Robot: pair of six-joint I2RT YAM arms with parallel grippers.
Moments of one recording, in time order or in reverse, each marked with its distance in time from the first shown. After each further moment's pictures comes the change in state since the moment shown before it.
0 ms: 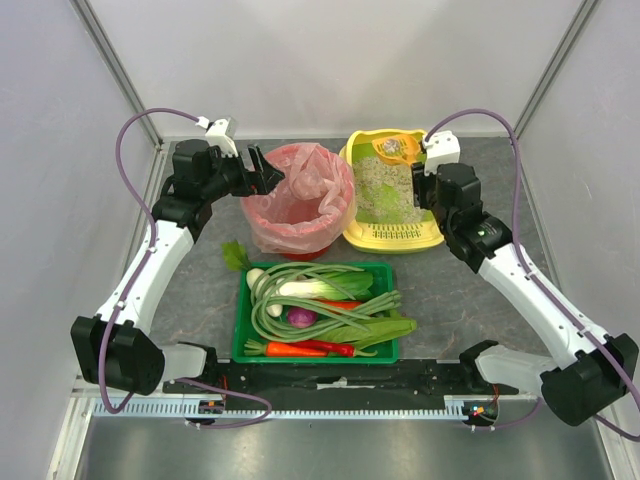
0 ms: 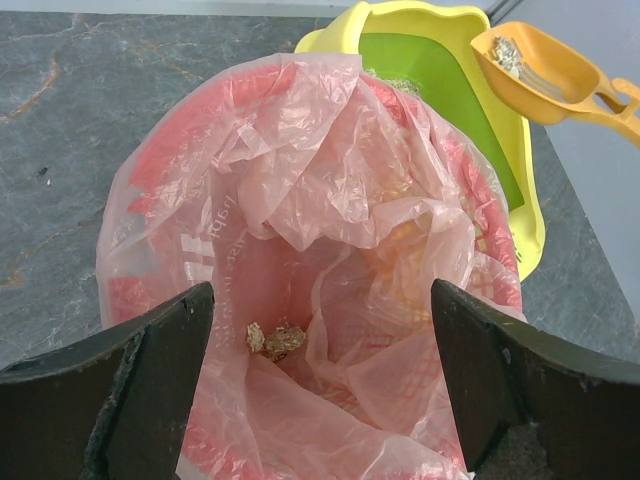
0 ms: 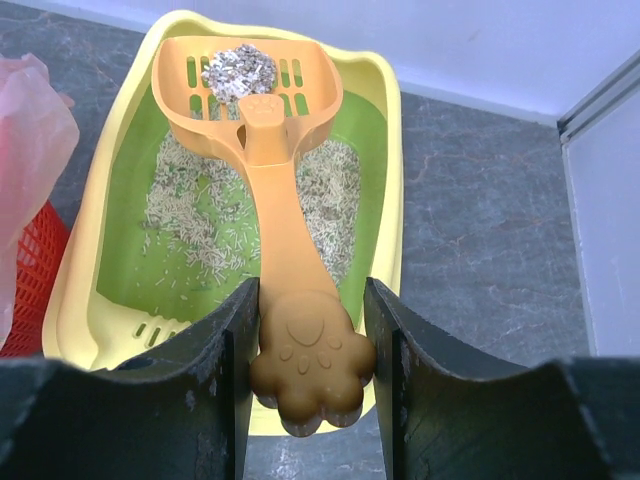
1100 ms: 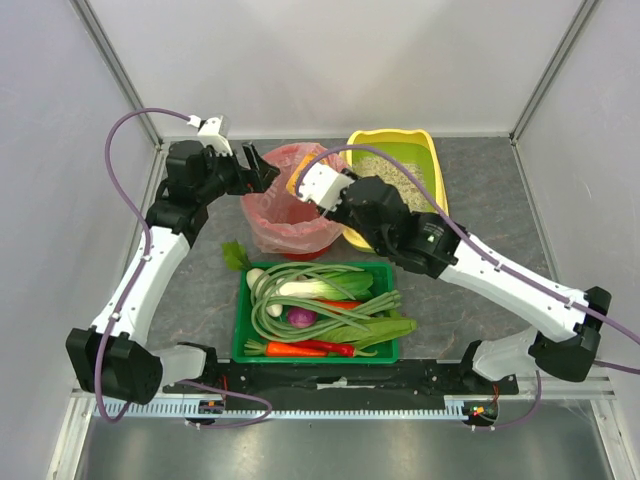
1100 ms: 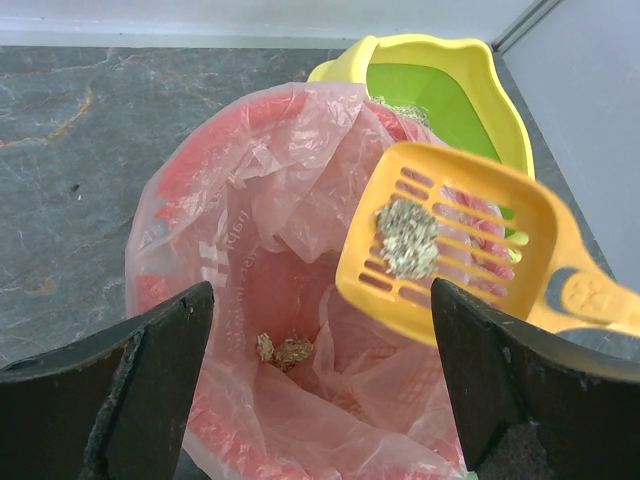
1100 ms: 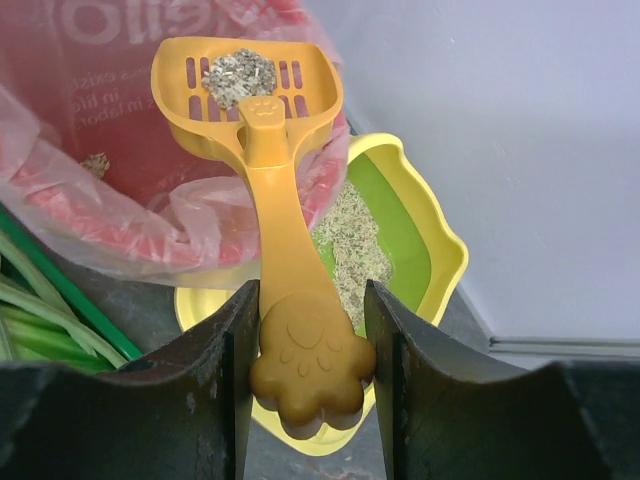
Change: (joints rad) left arm 0.000 -0.046 -0.003 0.007 -0.051 -0.002; right arm 0.541 0.214 0.432 -0.295 0.134 -0.428
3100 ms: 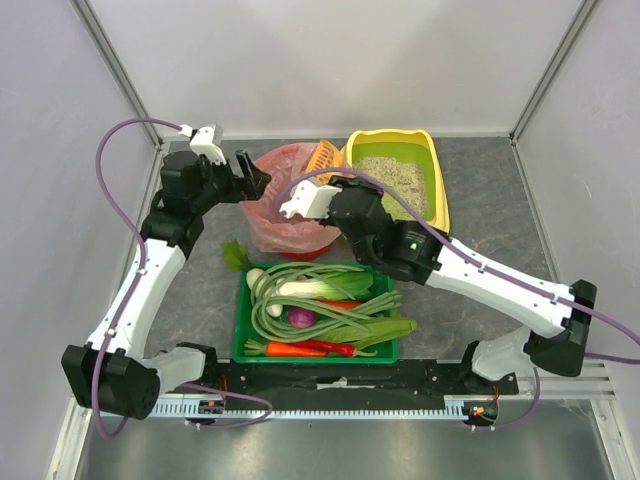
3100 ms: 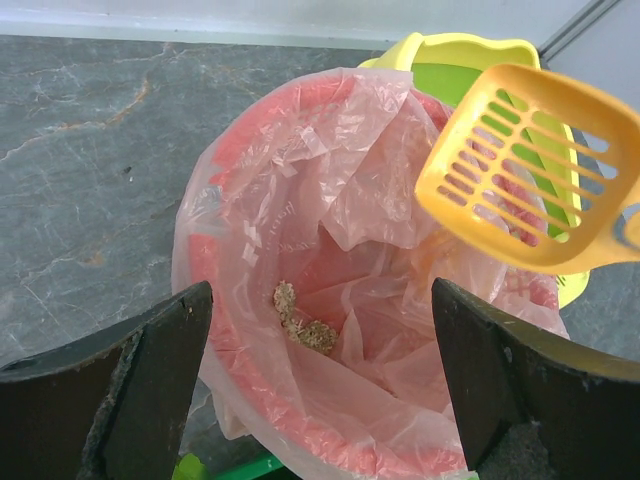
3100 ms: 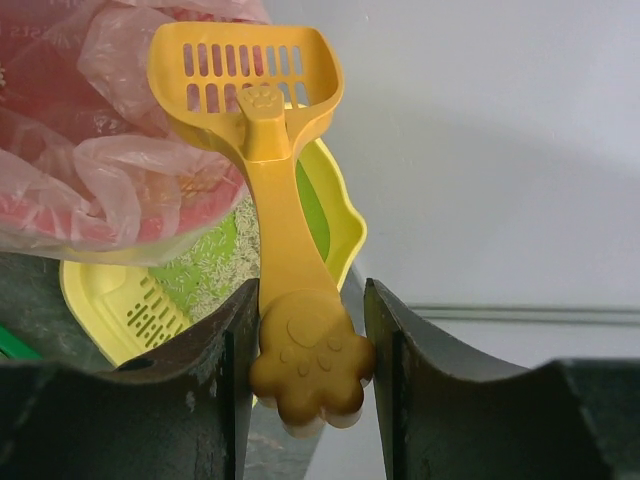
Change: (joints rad) left arm 0.011 -0.078 -0.068 -0.016 -0.075 0.030; right arm 0.097 0.067 -0.018 0.060 0.257 -0.279
